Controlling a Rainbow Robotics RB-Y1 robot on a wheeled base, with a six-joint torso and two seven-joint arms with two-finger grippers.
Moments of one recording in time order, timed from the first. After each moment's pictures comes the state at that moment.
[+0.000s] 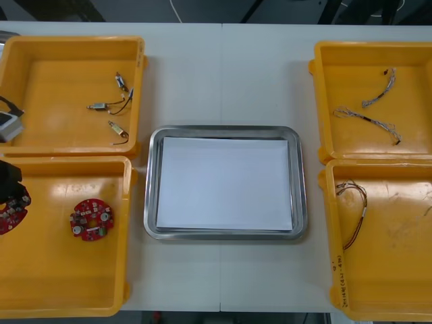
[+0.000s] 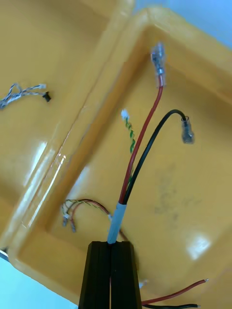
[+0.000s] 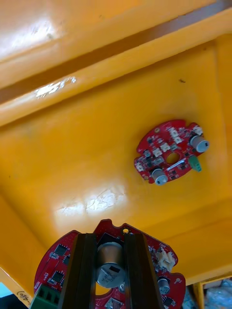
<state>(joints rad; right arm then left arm) -0.06 -0.64 -0.57 -2.29 -0.79 1.92 0.51 -0.16 0.94 0.24 -2.14 1.06 1.86 -1.50</state>
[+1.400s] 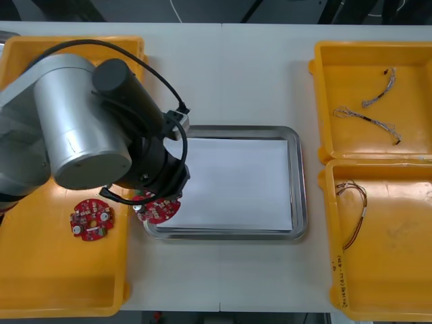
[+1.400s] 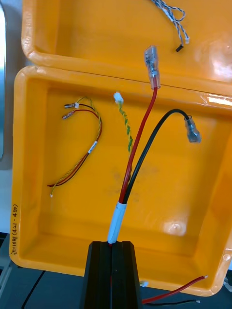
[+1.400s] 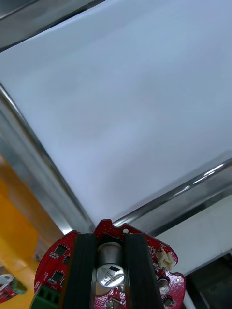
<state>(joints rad) 0.06 -0.91 -0.64 -2.47 -1.22 1.92 1.29 -0.71 0.70 -0.60 -2.17 0.81 1.74 -0.89</state>
